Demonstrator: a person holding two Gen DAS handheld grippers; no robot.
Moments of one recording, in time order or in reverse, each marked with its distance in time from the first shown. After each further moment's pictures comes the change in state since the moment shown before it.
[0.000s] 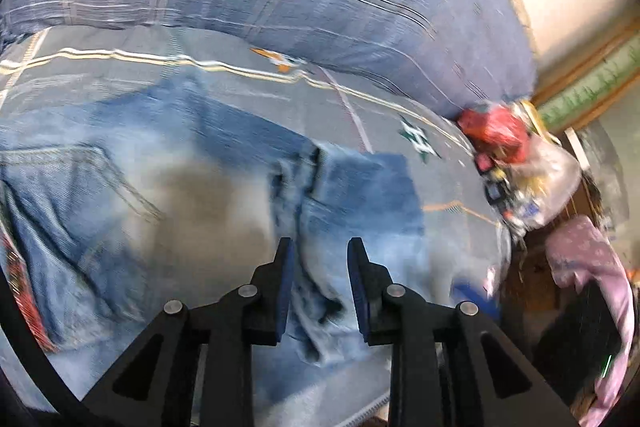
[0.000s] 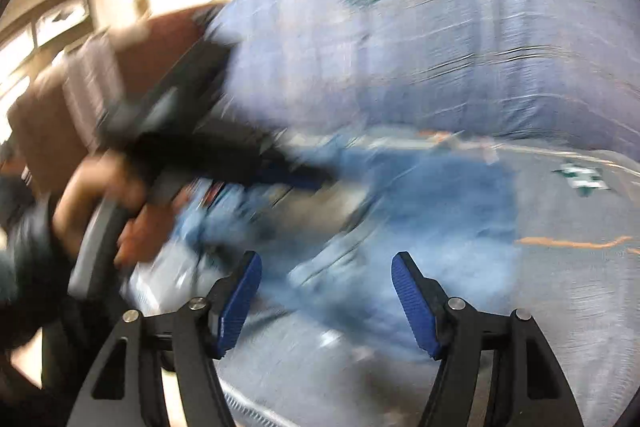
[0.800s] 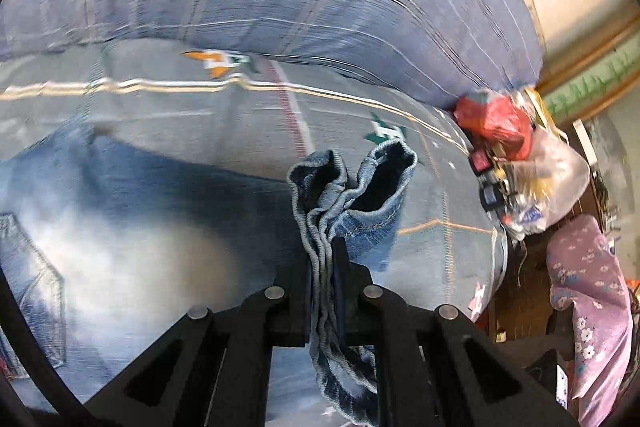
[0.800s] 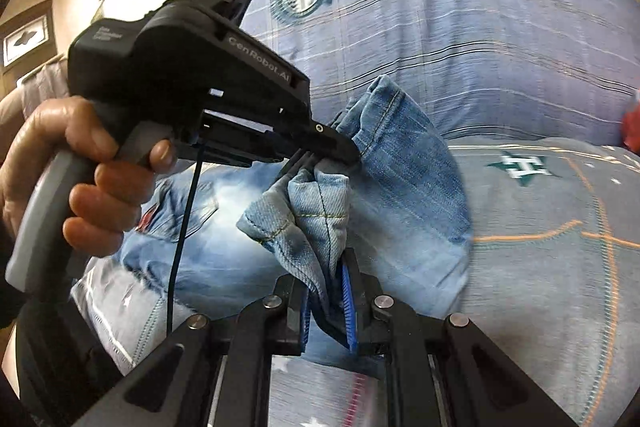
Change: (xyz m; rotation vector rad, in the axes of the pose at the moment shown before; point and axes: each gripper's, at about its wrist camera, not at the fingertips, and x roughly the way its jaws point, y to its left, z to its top) left arm 0.048 -0.060 0.043 -0.017 0.053 0.035; right arm 0.014 -0.038 -0.003 0.045 -0.029 -0.109
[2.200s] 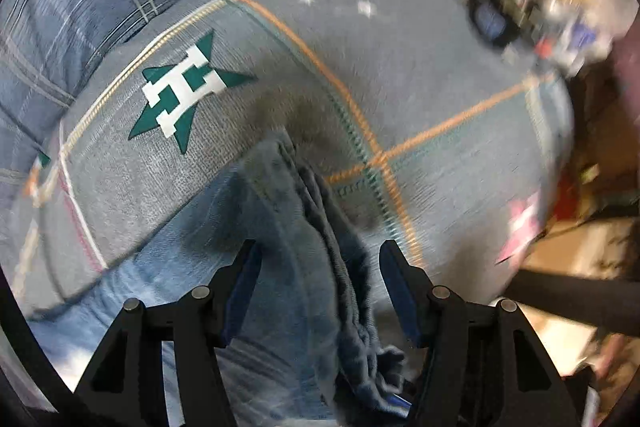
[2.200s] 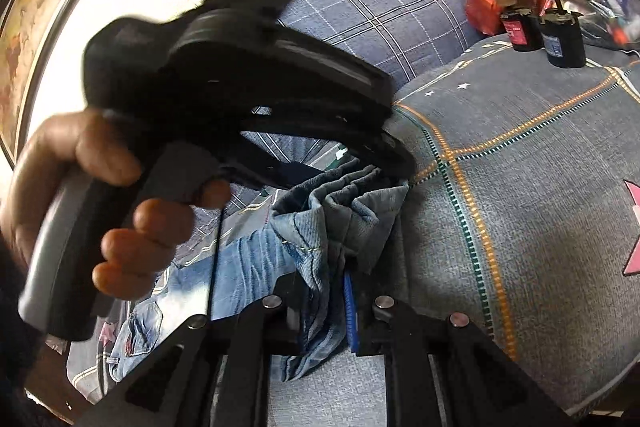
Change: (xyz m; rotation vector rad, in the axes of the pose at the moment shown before) left arm 0.187 -0.239 -0.008 0.602 0.497 0.372; right arm -0.077 -0.131 -0.043 0.577 -0.178 -0.136
